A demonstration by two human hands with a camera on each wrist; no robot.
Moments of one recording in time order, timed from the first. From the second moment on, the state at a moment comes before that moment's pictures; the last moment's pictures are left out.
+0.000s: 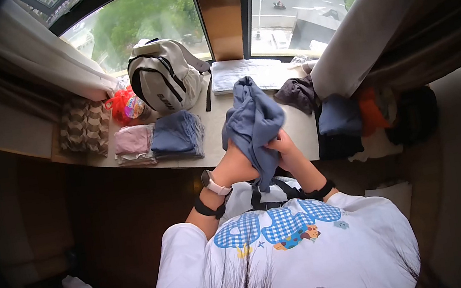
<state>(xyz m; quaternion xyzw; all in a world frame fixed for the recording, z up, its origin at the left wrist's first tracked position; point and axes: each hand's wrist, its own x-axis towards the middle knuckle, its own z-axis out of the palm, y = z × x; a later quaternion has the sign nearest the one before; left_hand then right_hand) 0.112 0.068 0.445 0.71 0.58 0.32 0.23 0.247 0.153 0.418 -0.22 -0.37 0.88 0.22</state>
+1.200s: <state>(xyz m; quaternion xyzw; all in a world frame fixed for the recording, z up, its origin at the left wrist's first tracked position) 0.092 0.093 0.480 0.49 0.50 0.50 0.52 0.289 0.182 0.409 -0.03 -0.18 0.90 0.40</state>
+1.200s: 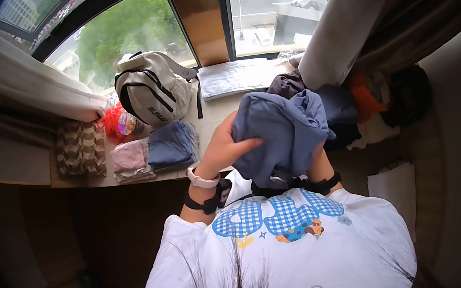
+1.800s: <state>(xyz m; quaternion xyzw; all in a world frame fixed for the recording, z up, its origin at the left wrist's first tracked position) 0.092 0.094 0.472 0.63 0.50 0.47 0.35 0.250 0.155 0.443 -0.20 -0.77 0.54 0.26</state>
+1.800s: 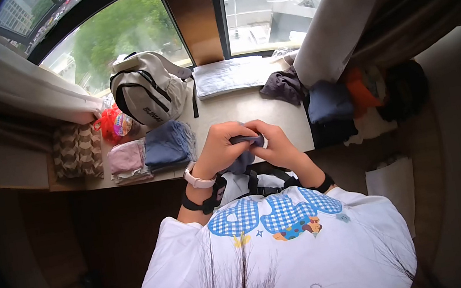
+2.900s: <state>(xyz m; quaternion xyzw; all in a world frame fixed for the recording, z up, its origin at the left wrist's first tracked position) 0.021 0.011 0.524 0.51 0.74 0.44 0.00 0.363 0.220 0.479 -0.28 -0.47 0.66 0.52</state>
